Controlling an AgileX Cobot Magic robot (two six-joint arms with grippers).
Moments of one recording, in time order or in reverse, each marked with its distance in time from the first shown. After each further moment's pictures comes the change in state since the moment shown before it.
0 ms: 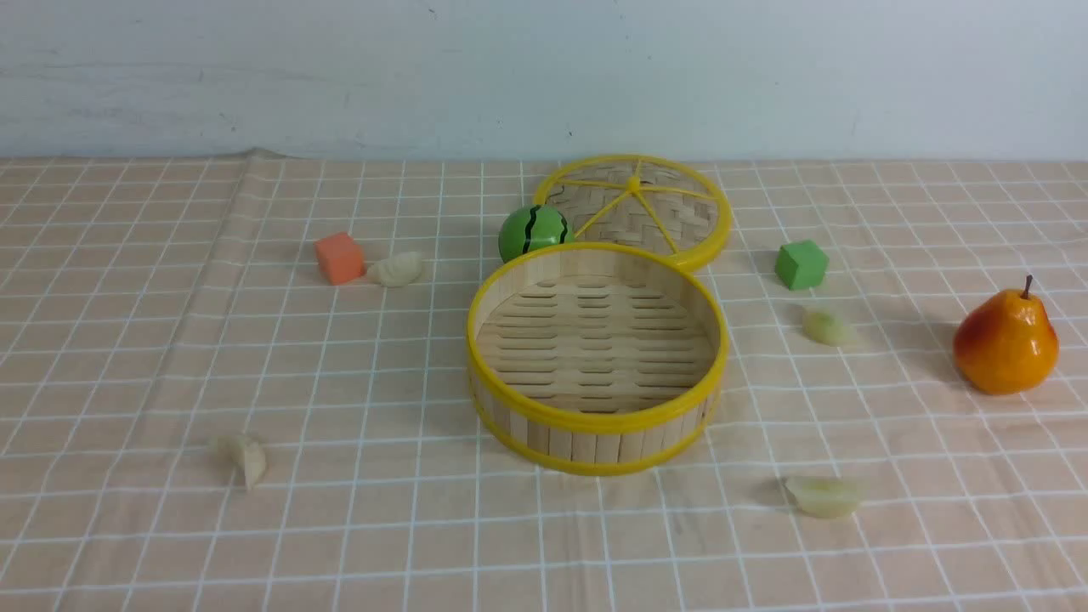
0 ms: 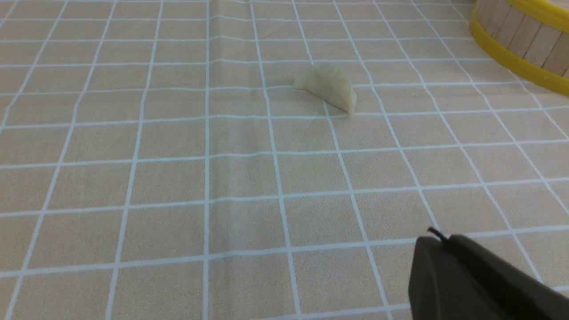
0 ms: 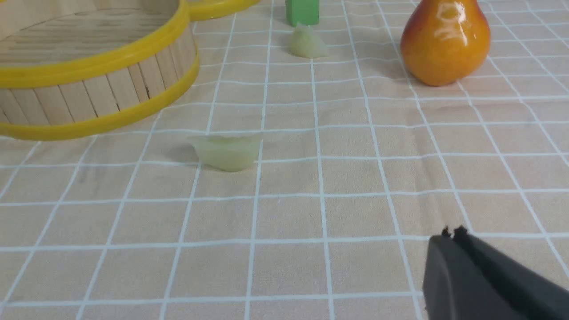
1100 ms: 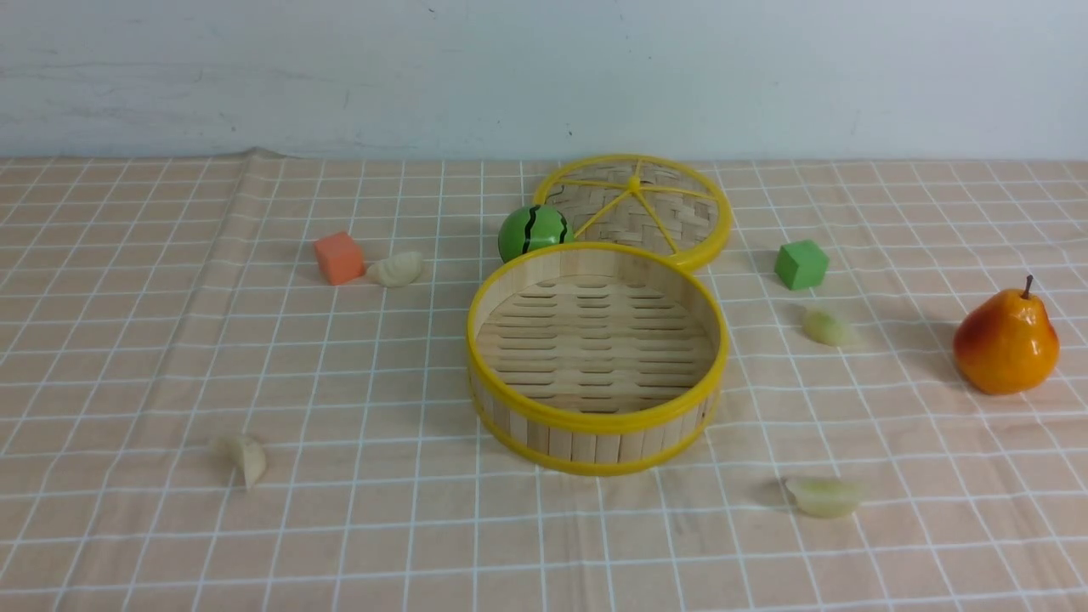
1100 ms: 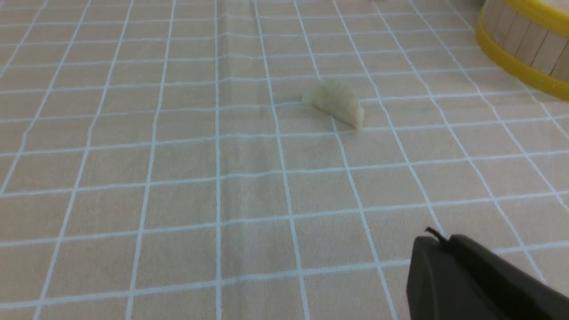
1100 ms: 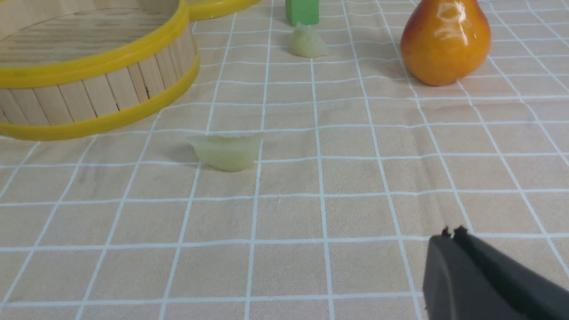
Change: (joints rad) right arm 0.000 0.000 0.000 -0.001 0.000 0.000; left arm 0.000 0.000 0.002 0.037 -0.084 0.001
